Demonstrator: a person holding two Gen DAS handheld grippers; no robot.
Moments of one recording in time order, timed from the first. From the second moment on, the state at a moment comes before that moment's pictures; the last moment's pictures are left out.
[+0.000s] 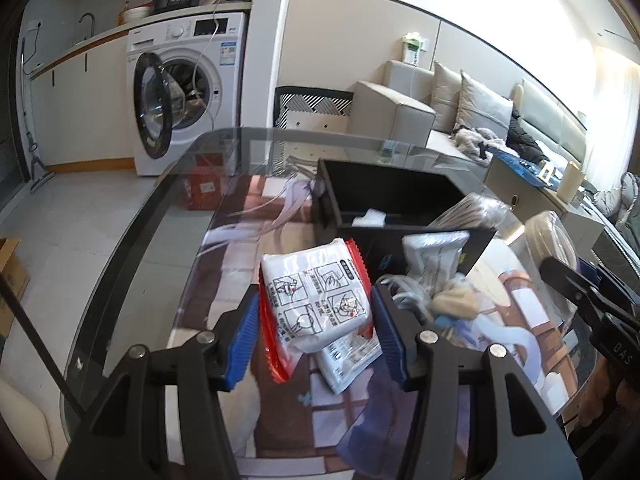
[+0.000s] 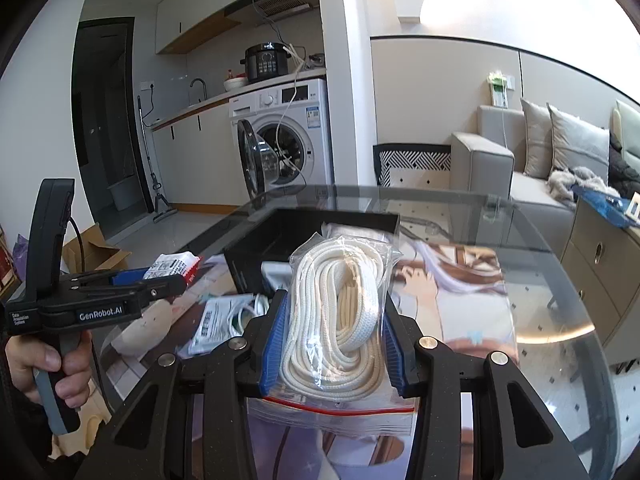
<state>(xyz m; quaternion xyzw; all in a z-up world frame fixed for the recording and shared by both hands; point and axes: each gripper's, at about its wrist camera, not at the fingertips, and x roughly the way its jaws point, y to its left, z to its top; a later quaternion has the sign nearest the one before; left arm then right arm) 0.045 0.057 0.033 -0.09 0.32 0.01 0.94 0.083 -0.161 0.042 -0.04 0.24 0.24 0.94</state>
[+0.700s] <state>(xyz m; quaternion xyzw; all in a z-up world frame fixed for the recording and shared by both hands) 0.099 0.030 0.072 -0.09 0.28 -0.03 0.96 0.143 -0.138 0.082 -0.01 0.22 0.24 0.95</state>
